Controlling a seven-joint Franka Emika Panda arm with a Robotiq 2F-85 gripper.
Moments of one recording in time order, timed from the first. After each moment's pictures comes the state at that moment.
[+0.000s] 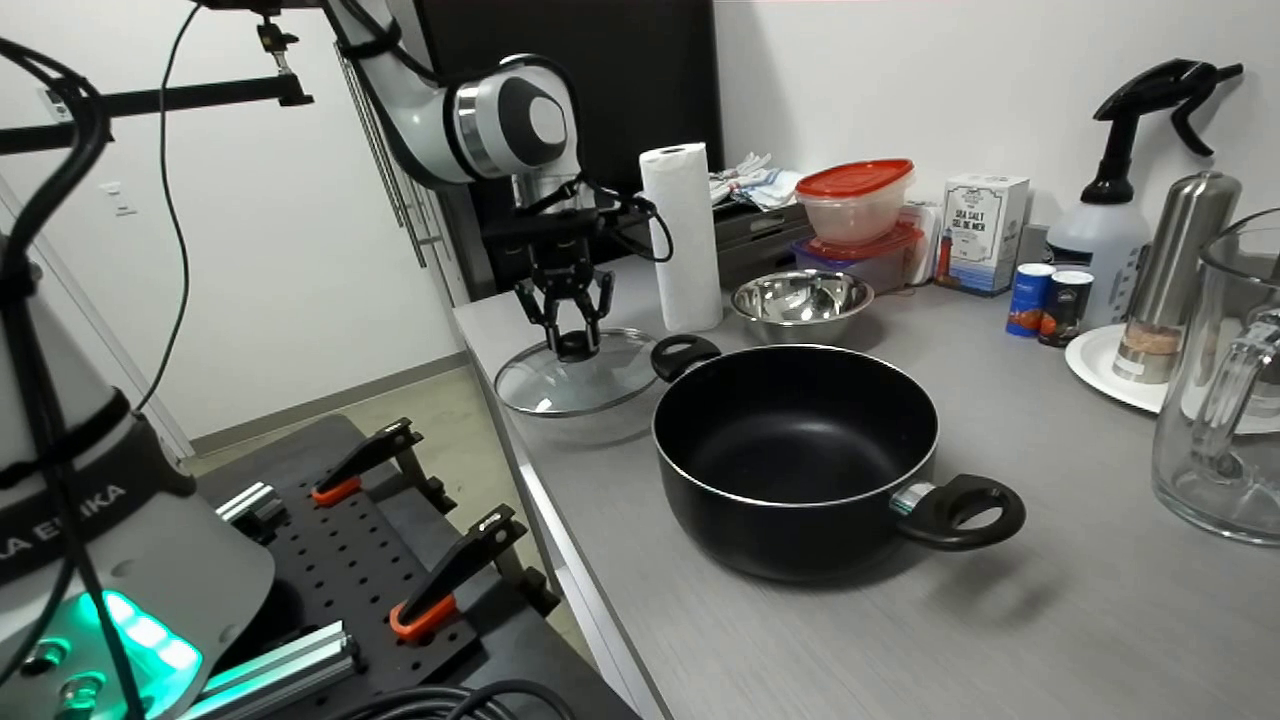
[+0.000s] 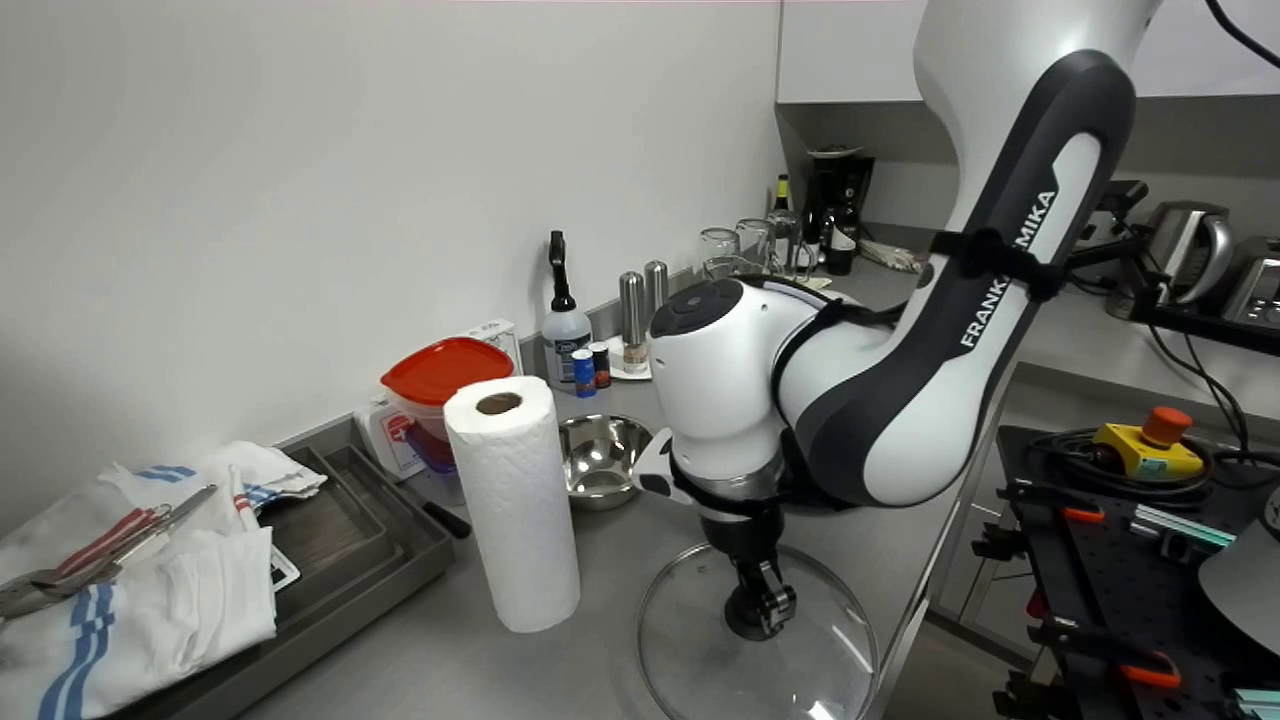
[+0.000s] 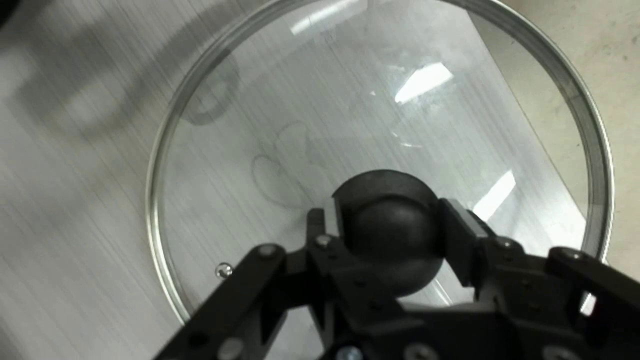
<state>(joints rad) 0.19 0.49 0.10 -2.25 -0.27 2.54 -0.17</state>
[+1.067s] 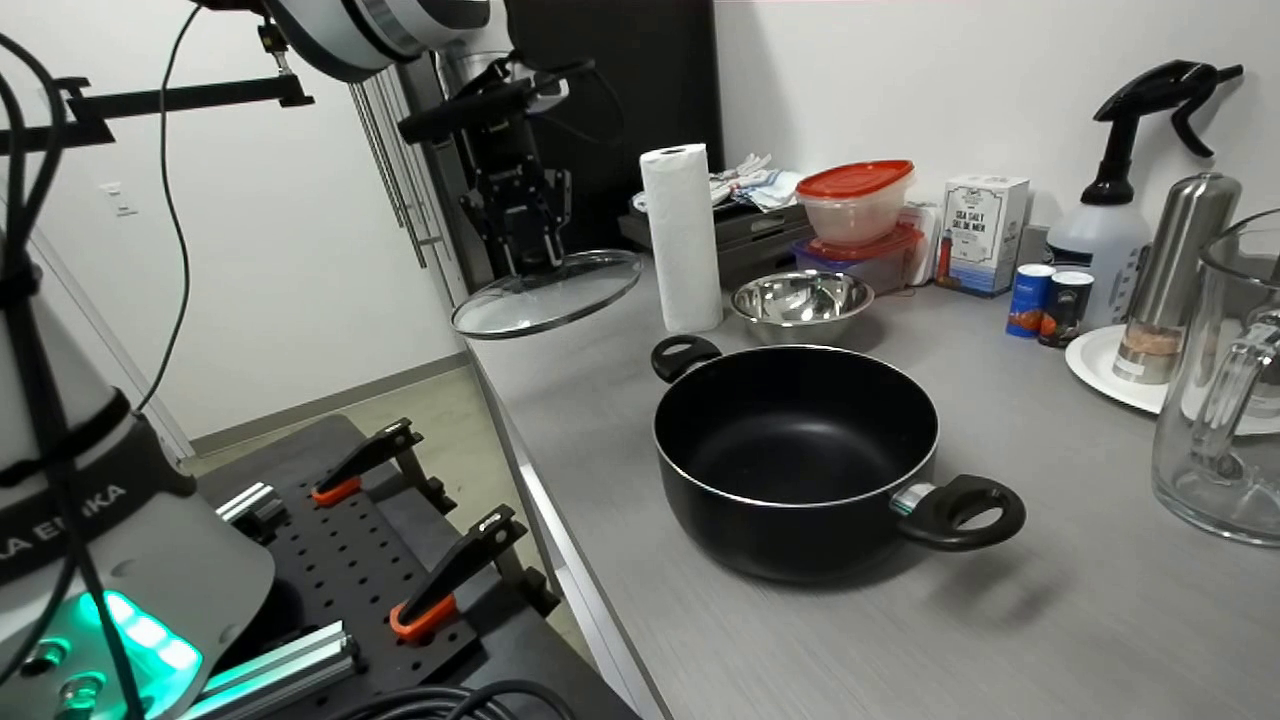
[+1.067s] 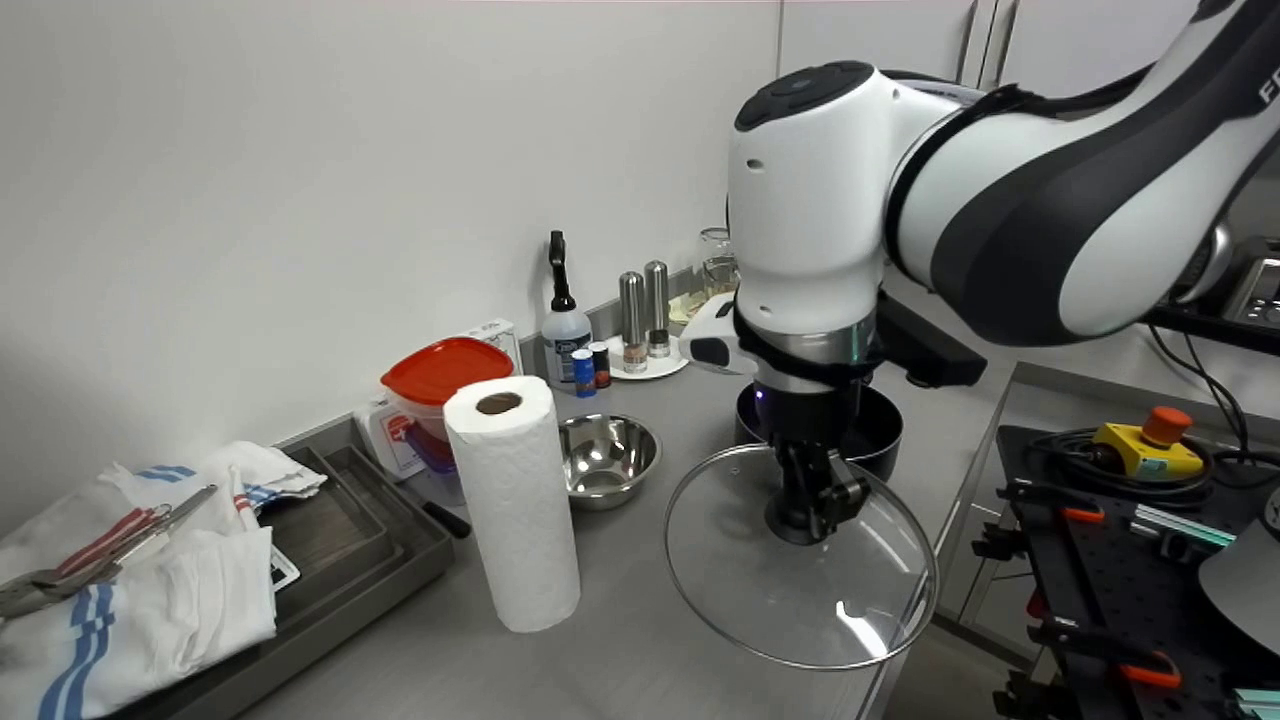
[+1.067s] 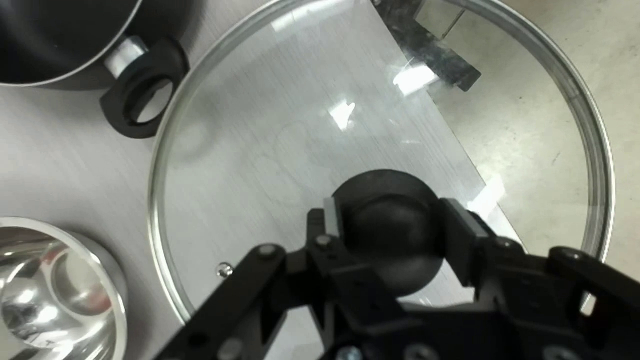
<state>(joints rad) 0.21 0.07 0.13 -2.44 -0.28 2.37 -0.11</state>
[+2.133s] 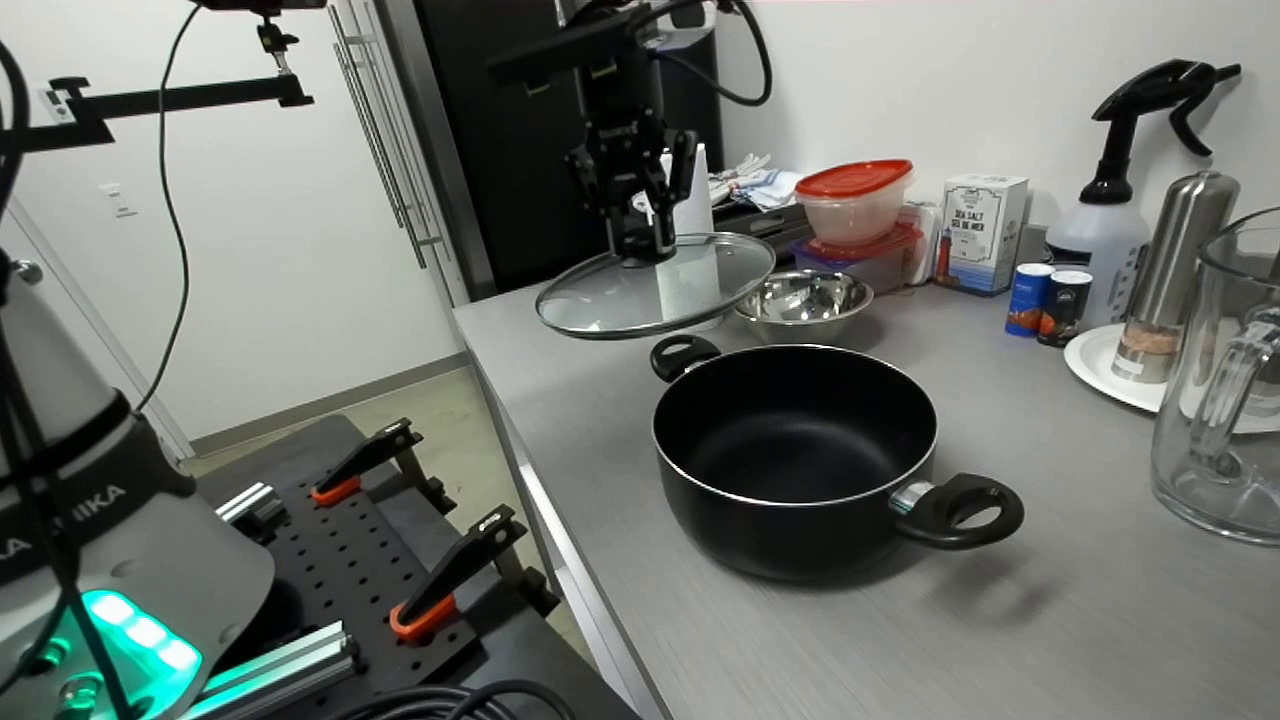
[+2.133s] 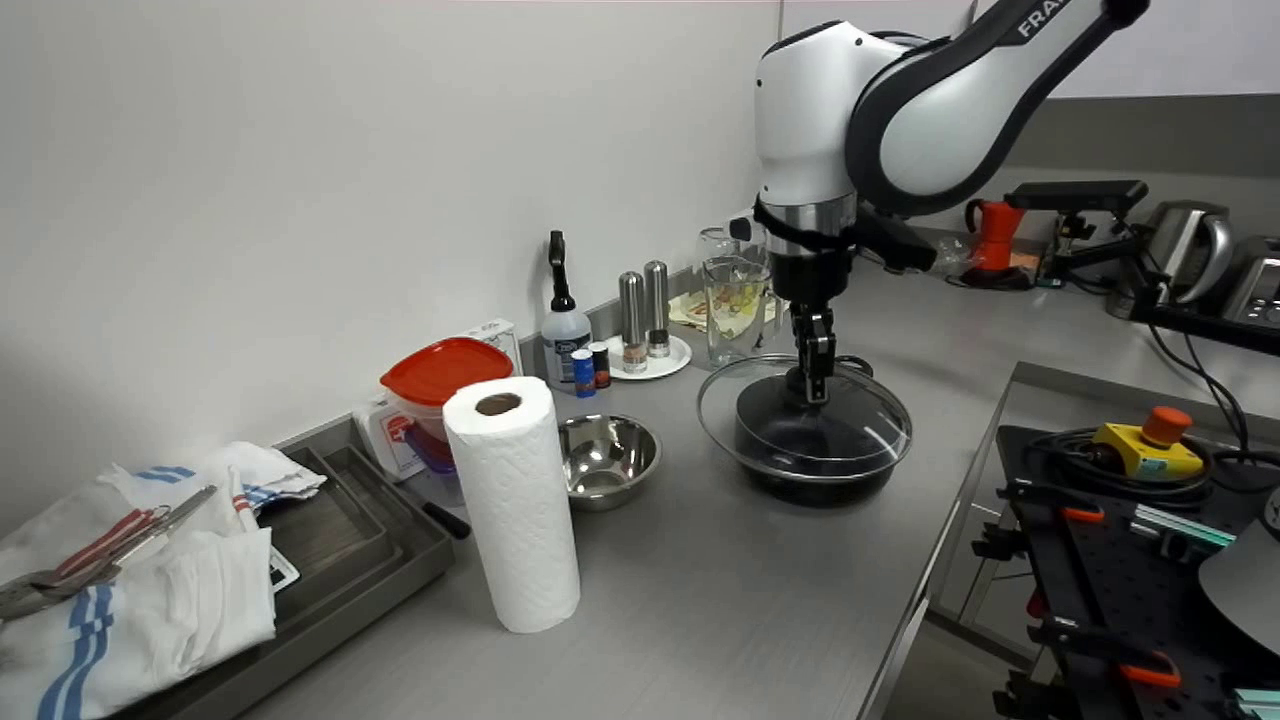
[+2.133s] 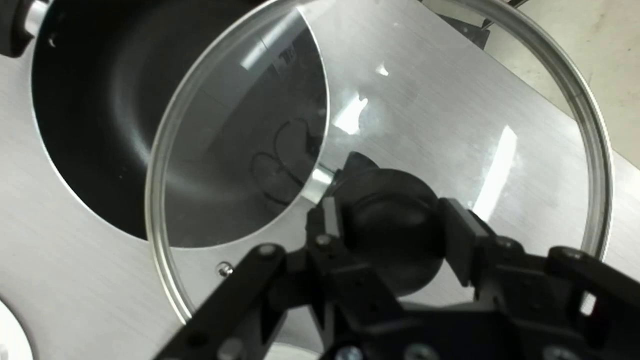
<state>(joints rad) -0.03 -0.01 -0.04 -2.44 -0.18 2.33 -0.24</state>
